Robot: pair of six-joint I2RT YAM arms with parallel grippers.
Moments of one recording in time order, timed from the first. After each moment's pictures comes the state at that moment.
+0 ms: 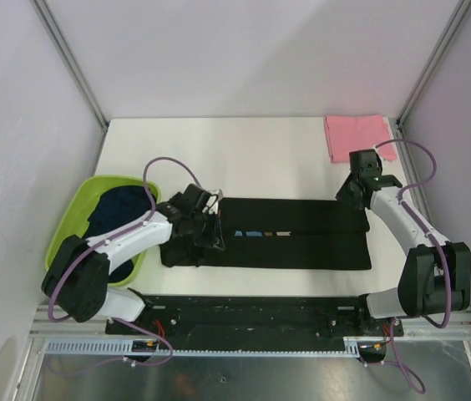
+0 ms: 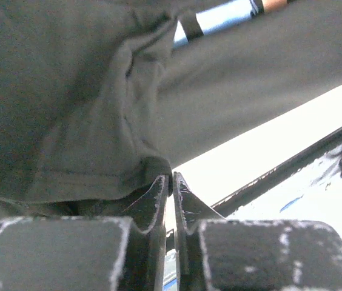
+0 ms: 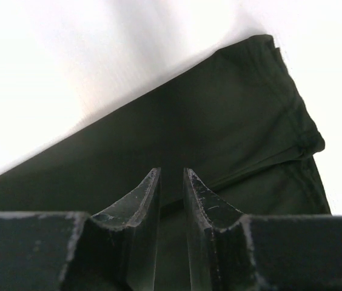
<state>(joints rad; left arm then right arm) -0.58 1.39 0.82 -0.48 0.29 -0.50 0.12 1.40 1.03 -0.58 0.17 0.65</state>
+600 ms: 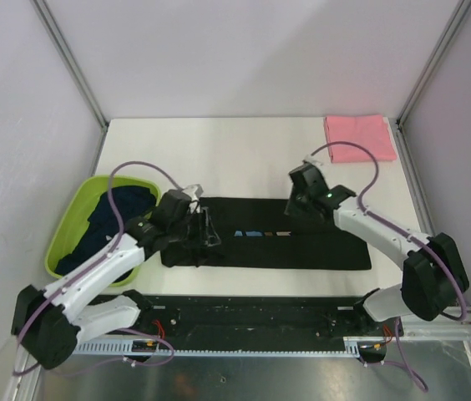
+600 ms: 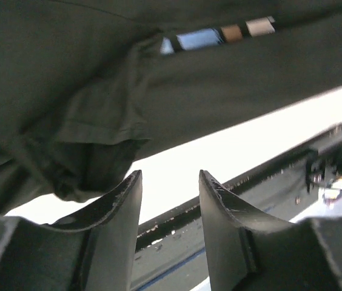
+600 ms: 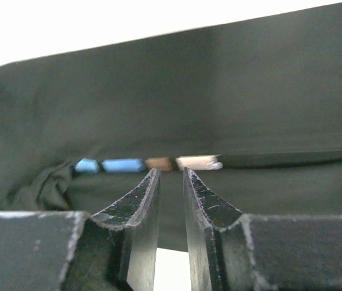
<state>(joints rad) -0.61 1.09 0.75 -0.52 0.22 -0.59 0.54 1.41 1.03 -0.53 0.19 0.75</state>
